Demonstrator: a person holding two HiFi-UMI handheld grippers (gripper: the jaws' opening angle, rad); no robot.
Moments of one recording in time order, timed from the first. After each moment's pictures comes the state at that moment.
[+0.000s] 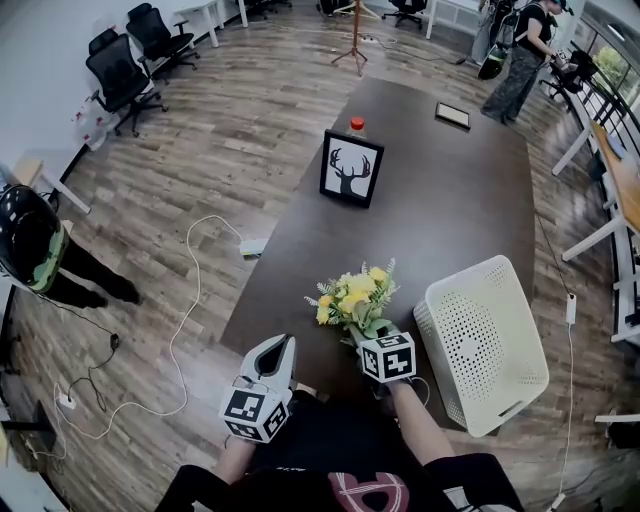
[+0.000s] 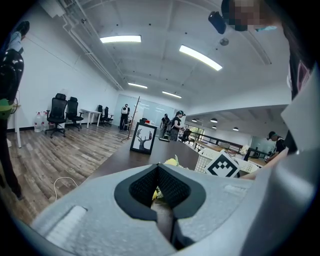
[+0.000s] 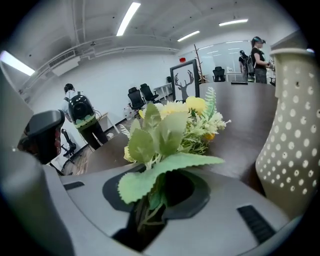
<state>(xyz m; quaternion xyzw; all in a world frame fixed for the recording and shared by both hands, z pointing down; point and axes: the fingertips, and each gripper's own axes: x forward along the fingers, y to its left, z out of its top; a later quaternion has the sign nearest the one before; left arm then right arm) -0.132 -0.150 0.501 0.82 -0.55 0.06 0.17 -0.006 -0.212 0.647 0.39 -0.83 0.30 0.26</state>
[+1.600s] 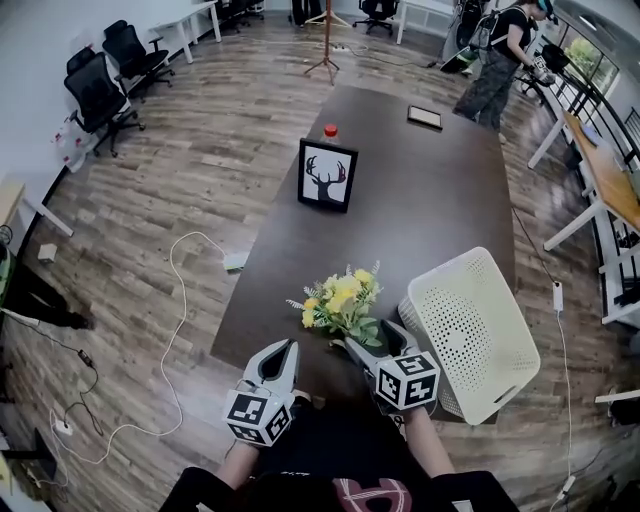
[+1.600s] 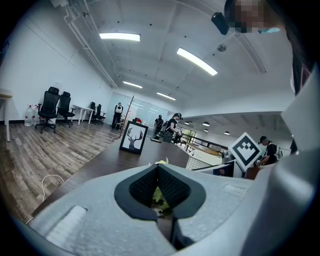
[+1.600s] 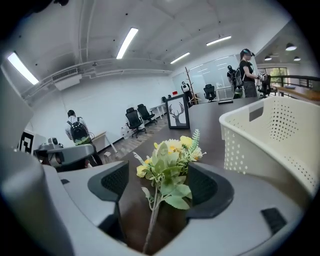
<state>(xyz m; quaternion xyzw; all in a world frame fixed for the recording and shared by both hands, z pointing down) -0.105 -0.149 0.504 0.84 -0.51 0.04 0.18 0.034 -0.187 0.560 0.45 -0.84 0.27 0.16</state>
